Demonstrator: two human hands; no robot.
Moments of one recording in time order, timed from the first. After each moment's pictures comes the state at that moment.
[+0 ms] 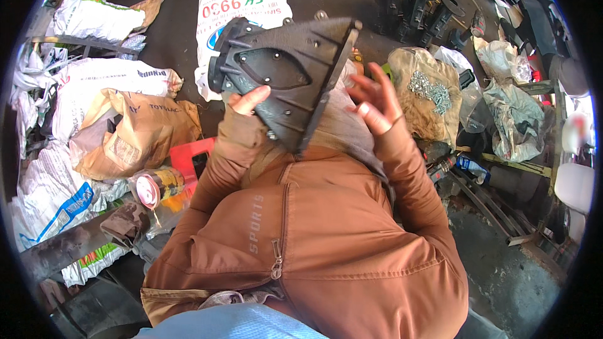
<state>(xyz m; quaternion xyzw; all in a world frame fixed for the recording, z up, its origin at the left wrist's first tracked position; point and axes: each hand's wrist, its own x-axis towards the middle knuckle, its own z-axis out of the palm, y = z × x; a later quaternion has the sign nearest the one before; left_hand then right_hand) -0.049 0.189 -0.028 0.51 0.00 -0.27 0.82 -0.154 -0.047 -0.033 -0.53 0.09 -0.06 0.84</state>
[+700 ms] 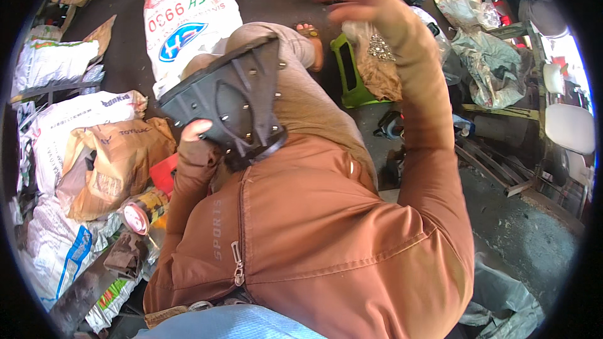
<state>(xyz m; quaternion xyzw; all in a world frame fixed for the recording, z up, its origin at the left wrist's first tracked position) -0.054 0.227 -0.059 0.42 0.05 -0.39 0.82 -0.076 -0.173 0.012 -0.77 -0.13 0.02 0.62</state>
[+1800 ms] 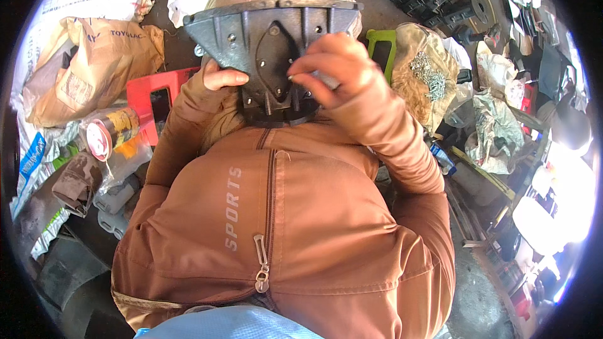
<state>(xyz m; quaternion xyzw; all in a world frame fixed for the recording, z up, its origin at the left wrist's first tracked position) -0.053 0.244 -0.081 0.51 -0.10 -0.37 0.77 -0.110 -0.004 0.006 -0.89 -0.21 -0.04 0.40</state>
